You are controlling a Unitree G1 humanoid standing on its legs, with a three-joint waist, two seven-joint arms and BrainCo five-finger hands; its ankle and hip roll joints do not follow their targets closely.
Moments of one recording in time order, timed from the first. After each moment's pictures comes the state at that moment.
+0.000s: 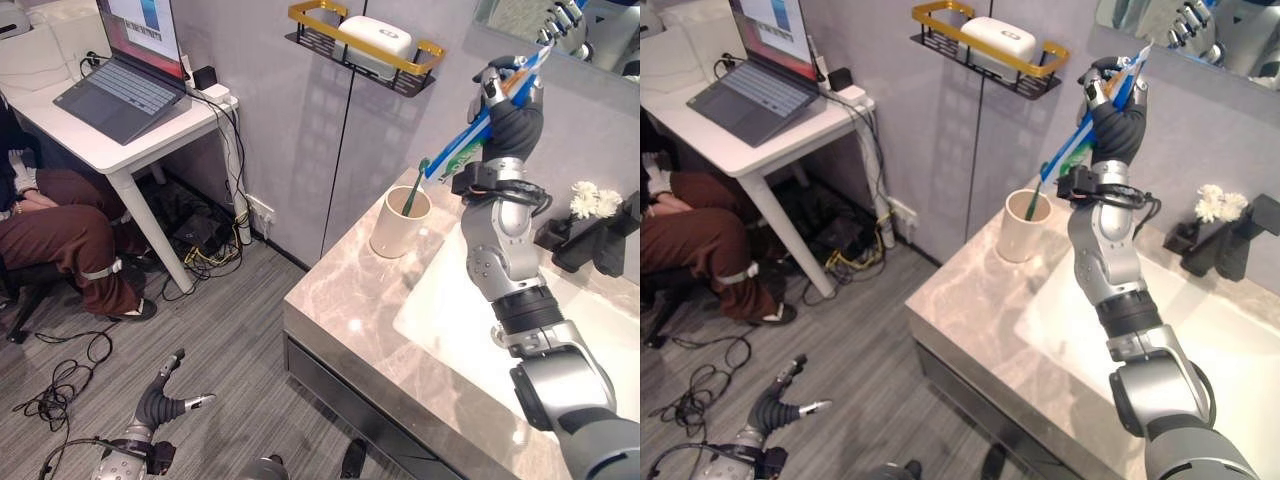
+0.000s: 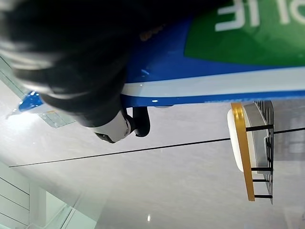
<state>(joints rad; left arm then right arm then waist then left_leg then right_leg) 0.42 0.58 -0.06 0.20 -0.10 -0.21 0.11 -0.81 -0.48 0.22 0.34 0.74 -0.41 -0.33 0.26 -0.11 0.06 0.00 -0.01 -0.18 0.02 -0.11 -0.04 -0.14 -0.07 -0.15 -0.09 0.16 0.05</state>
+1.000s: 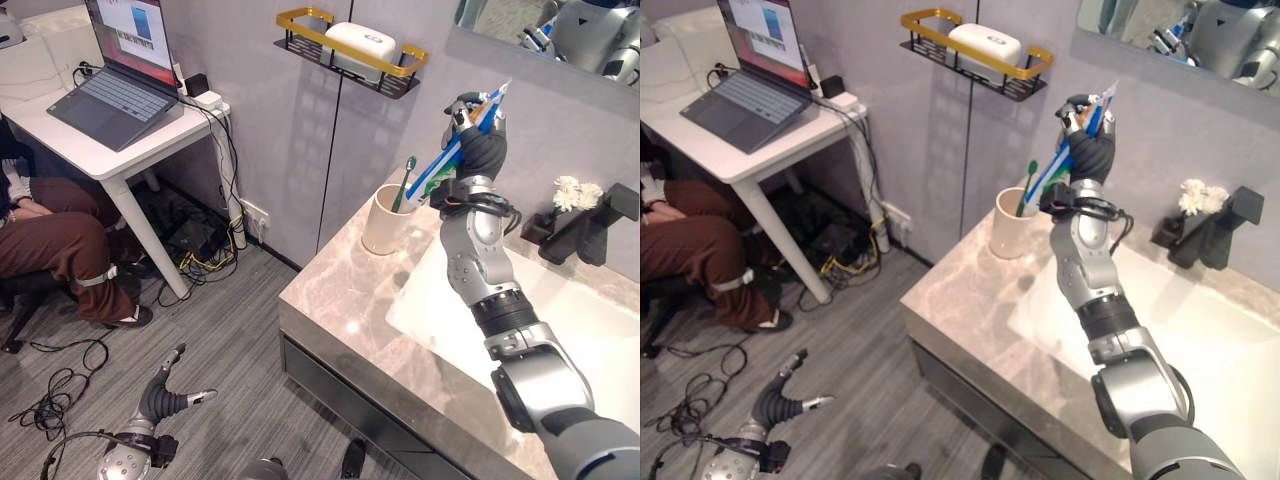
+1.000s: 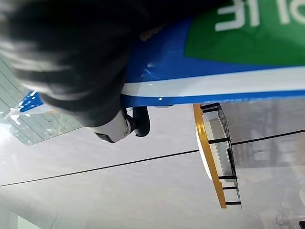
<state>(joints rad) 0.39 0.58 -0.09 0.21 -0.03 -0.21 0.15 -0.81 -0.39 0.23 0.45 0.75 -0.38 -0.33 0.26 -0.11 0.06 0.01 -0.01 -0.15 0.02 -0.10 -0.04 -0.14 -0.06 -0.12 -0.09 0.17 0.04</state>
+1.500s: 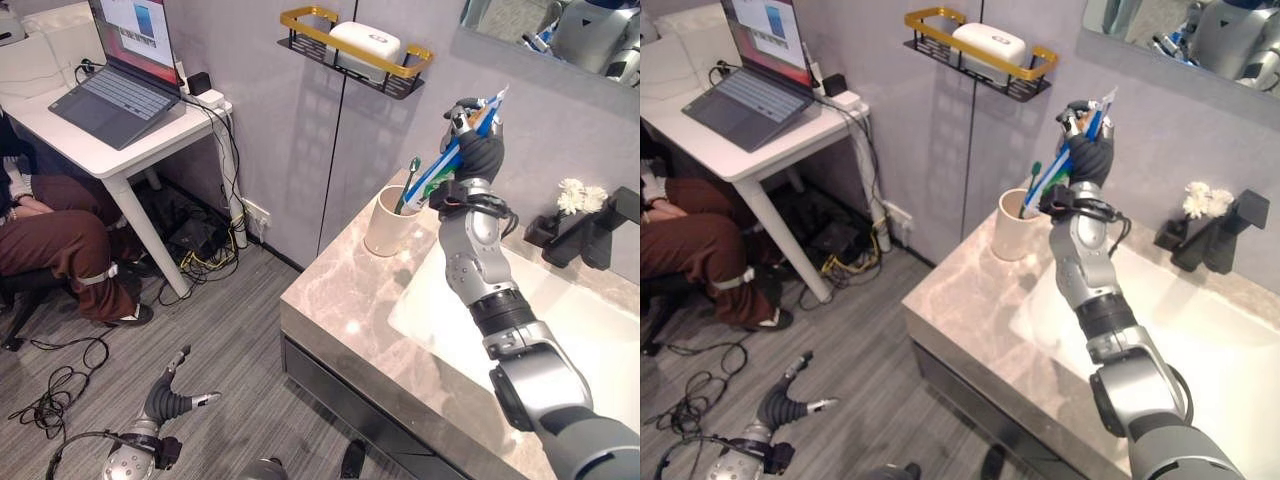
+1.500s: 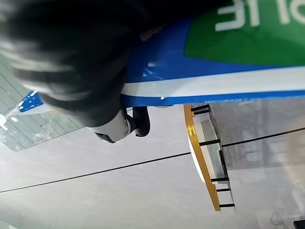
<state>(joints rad) 0.38 0.58 -0.10 0.22 -0.02 -0.21 0.15 -0.83 -0.38 0.23 0.49 0.77 -0.38 -0.33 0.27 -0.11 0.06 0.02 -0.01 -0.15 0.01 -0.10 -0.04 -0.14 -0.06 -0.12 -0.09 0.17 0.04</state>
